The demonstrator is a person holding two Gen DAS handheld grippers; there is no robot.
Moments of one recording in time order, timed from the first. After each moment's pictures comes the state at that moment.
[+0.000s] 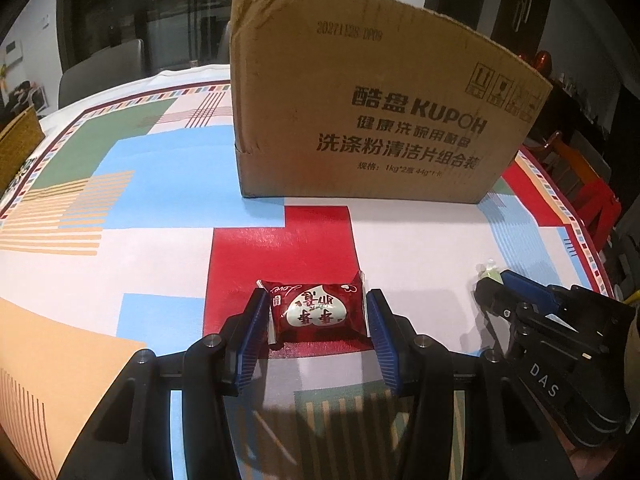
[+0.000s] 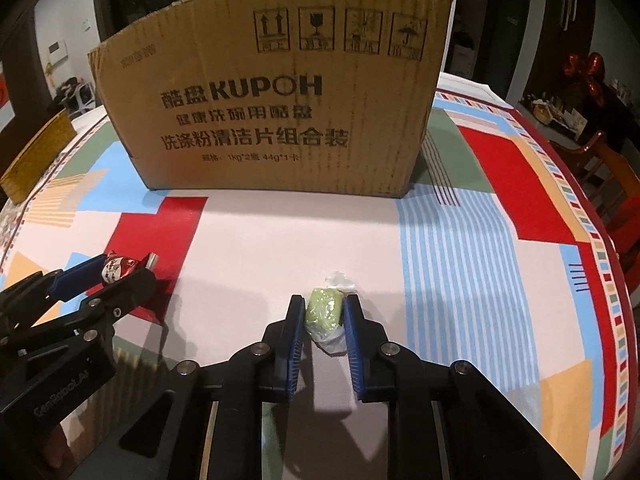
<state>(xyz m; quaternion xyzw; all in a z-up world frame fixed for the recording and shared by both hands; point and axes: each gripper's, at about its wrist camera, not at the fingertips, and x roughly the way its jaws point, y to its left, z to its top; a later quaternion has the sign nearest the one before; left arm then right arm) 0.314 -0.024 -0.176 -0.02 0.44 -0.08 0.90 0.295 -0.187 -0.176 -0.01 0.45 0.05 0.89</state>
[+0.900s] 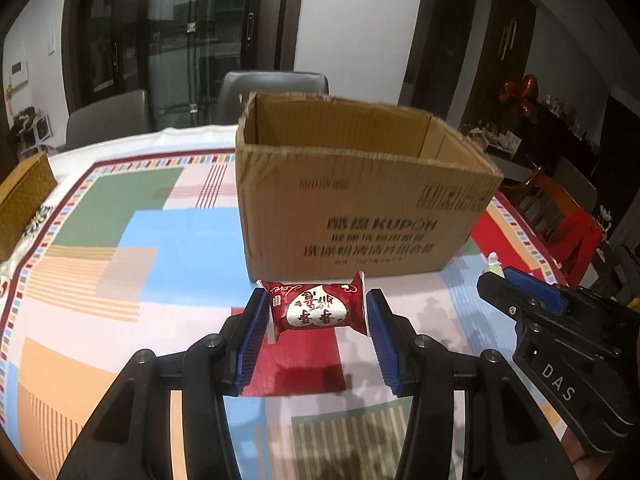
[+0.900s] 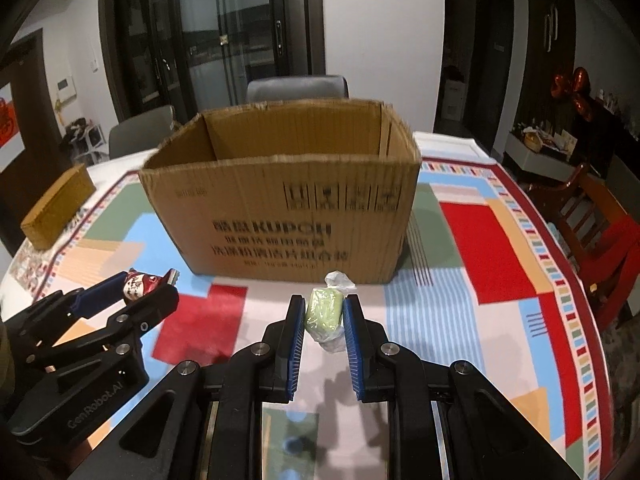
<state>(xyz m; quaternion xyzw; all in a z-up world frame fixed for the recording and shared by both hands) 0.308 -0.030 -0.094 -0.02 0.37 -0.09 0.92 0.287 -0.189 -0.086 0.01 0.38 0.05 0.92</state>
